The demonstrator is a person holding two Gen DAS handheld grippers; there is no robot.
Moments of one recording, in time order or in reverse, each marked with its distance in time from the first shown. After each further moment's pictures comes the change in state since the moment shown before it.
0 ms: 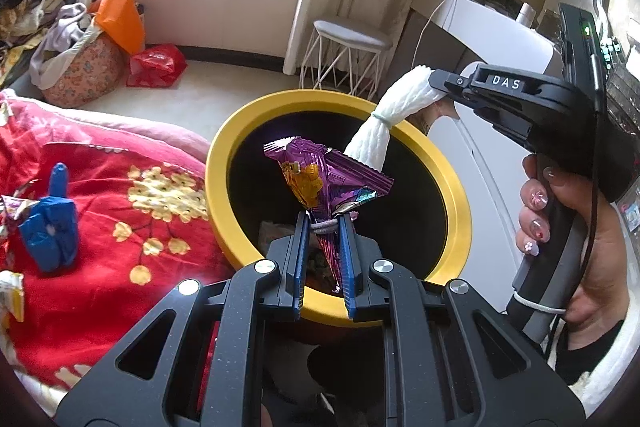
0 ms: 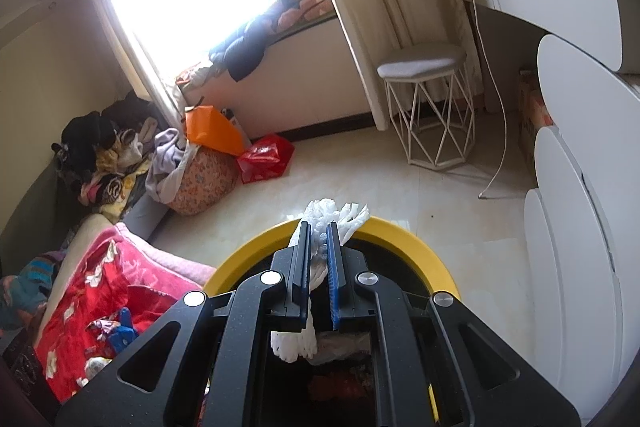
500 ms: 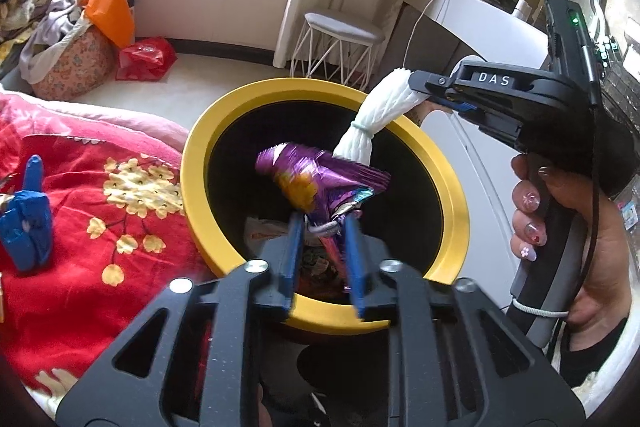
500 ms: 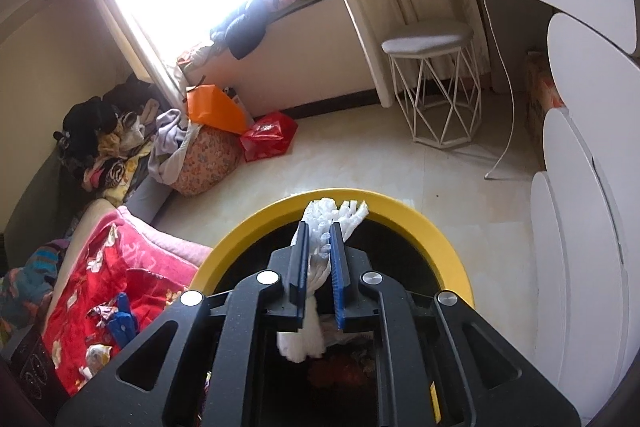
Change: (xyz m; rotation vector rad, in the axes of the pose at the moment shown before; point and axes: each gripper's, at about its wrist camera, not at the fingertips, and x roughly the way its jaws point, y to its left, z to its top) left arm 0.013 -0.006 0.002 -0.004 0.013 -0.033; right arm 0.017 -0.006 0.003 0.008 0.084 0.021
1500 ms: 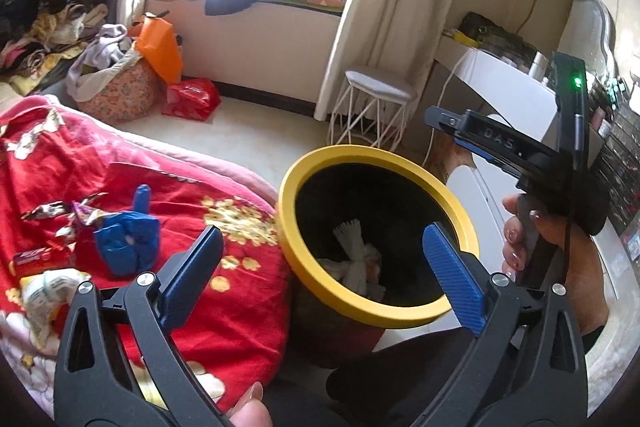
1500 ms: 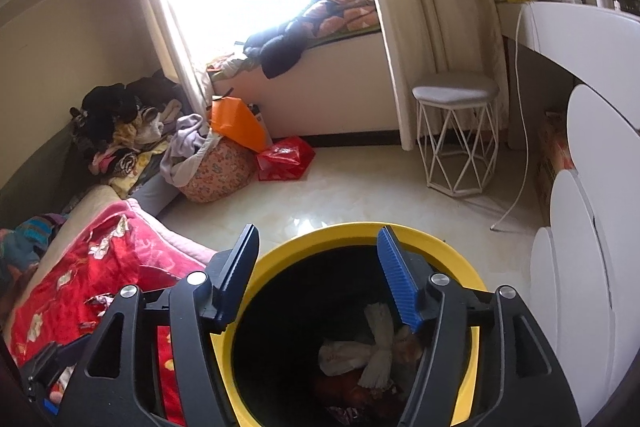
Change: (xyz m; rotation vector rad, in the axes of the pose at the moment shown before) left arm -0.085 0.035 -0.002 -0.061 -0.191 0.118; right arm -0.026 0.057 -0.008 -0.176 -0.129 0.023
